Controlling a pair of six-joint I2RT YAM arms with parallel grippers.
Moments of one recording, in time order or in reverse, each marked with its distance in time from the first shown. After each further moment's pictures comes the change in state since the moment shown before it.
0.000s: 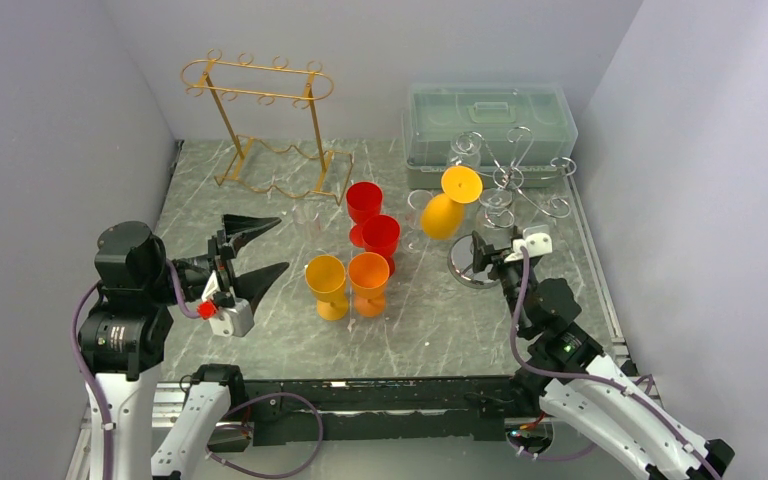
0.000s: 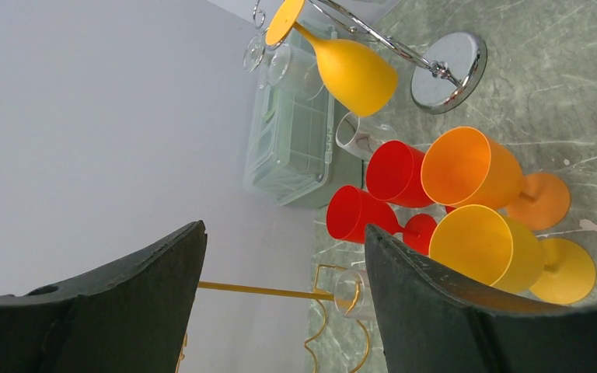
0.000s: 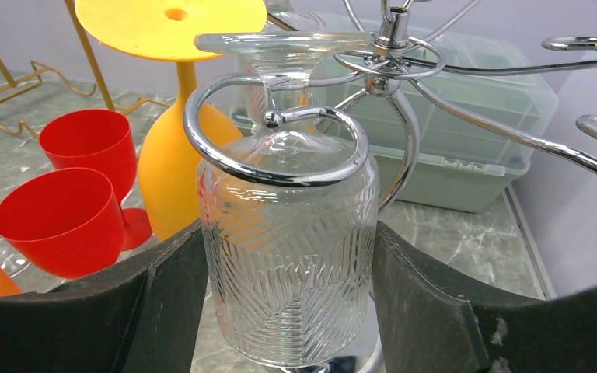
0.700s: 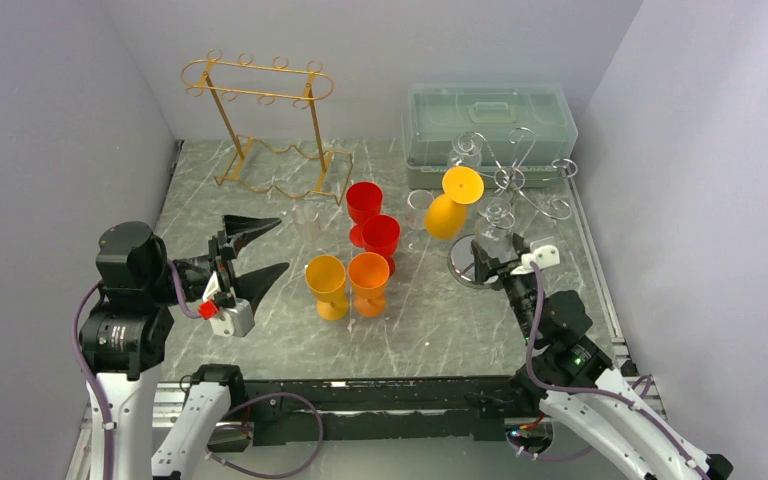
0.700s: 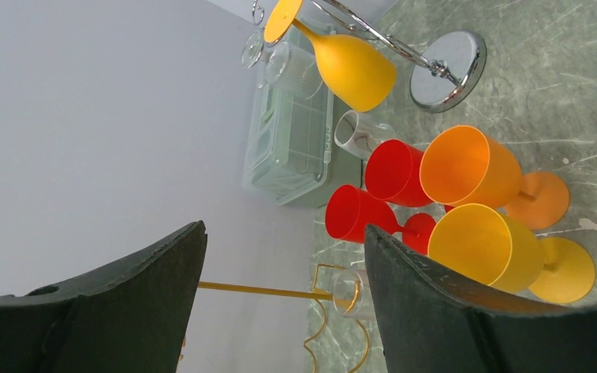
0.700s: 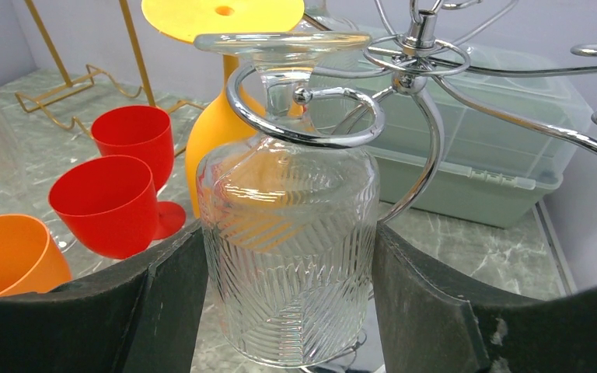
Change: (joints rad) left arm 0.000 -0.001 -0.006 0.000 -0.001 0.006; right arm -0.002 -0.120 -0.028 -0.068 -0.106 0.013
